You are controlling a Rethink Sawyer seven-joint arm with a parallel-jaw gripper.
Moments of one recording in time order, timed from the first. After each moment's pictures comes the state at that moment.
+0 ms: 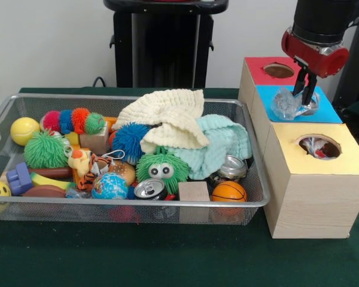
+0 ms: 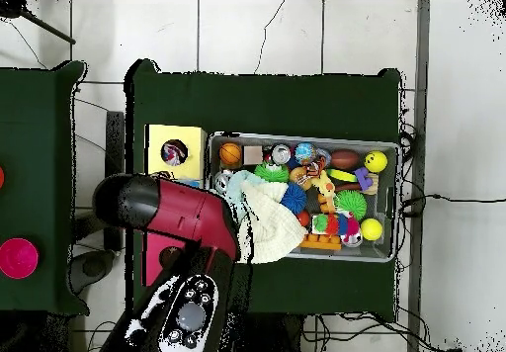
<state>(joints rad) 0.30 -0.55 -0.36 1.61 0.50 0.68 2.56</state>
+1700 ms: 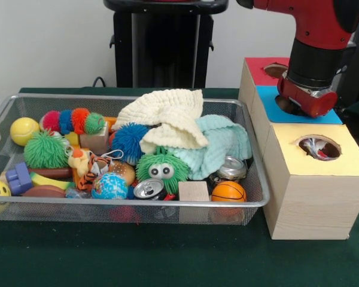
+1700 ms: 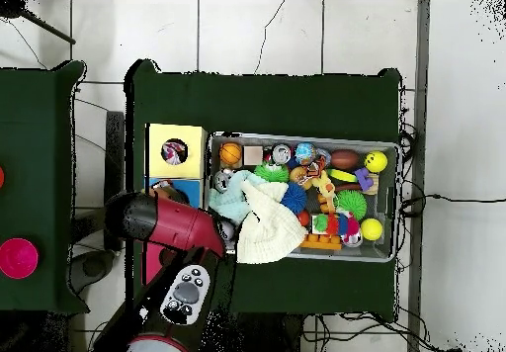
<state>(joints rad) 0.32 -0.44 -0.28 1.69 0.56 0.37 2.56</state>
